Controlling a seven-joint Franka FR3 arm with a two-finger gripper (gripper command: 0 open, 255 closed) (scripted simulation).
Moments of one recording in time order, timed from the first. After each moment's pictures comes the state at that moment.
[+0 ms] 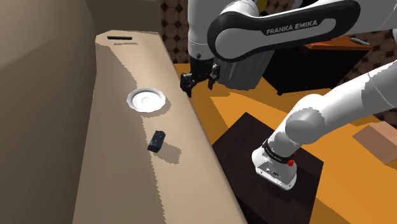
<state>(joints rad) -0.01 -0.42 0.49 -2.36 0.08 1.88 0.73</state>
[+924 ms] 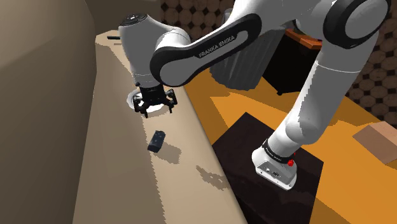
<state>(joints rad) 0.01 0.21 0.68 -1.99 -0.22 1.99 1.37</state>
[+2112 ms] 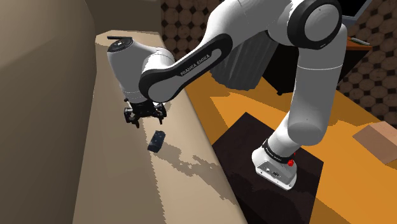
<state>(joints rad) 0.10 0.43 0.63 -1.89 -0.35 2.05 1.53</state>
